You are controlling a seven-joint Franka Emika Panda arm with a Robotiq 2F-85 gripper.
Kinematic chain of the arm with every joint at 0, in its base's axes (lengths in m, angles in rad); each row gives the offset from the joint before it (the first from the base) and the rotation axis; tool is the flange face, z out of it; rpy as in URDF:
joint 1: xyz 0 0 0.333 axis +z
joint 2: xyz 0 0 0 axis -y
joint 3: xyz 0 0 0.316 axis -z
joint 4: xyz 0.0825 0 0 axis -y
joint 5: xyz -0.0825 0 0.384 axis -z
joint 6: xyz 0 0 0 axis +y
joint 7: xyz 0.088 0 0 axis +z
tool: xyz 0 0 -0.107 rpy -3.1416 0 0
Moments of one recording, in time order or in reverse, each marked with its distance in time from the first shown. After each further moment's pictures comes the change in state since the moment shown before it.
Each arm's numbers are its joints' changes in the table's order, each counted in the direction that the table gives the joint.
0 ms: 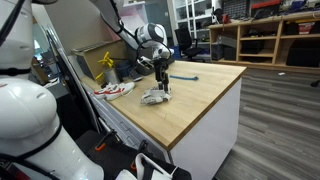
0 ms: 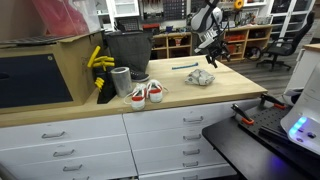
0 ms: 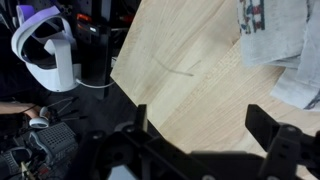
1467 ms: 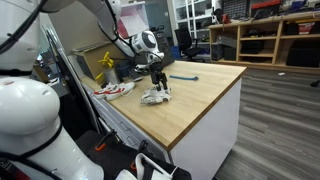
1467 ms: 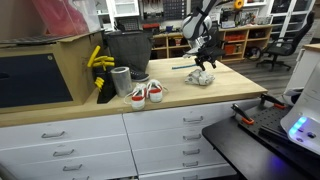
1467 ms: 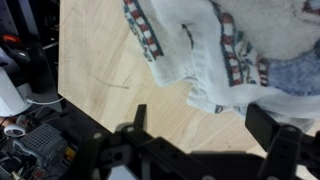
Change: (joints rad) arm 0.079 -0.079 -0.029 0.037 0.077 -0.193 -0.292
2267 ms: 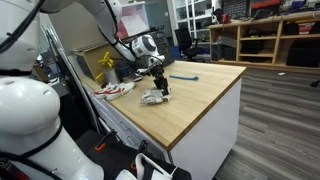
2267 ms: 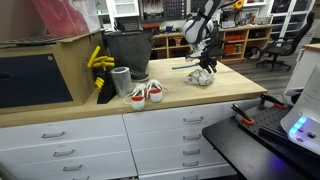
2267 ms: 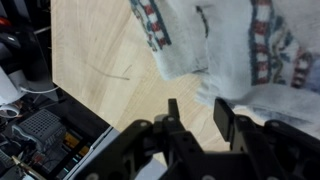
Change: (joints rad) arm 0.010 -0.002 0.013 -0.051 0.078 -0.048 -0.025
